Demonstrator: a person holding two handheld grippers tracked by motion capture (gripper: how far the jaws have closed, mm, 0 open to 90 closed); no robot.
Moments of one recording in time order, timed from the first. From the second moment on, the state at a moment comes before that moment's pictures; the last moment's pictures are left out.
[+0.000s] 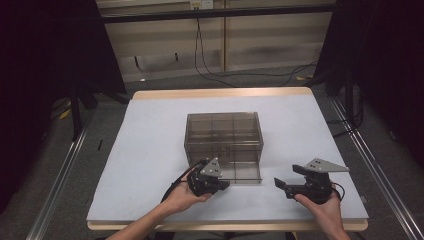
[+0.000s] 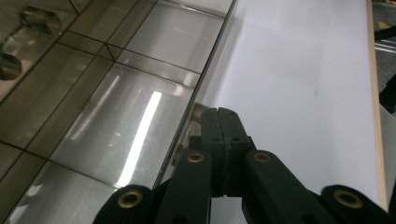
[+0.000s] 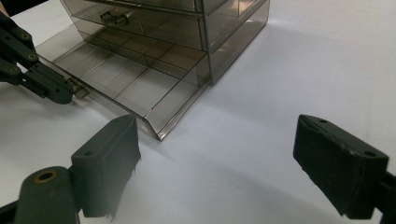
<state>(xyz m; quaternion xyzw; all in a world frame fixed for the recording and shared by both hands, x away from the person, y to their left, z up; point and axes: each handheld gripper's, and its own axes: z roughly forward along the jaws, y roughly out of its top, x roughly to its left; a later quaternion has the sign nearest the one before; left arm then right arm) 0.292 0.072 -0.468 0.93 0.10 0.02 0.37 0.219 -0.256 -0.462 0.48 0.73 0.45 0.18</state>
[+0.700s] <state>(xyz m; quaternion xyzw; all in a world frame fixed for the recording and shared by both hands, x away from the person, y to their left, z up) 0.296 0.071 -0.470 0.92 0.11 0.01 0.39 0.219 -0.256 -0.462 0.48 0.73 0.45 0.18</state>
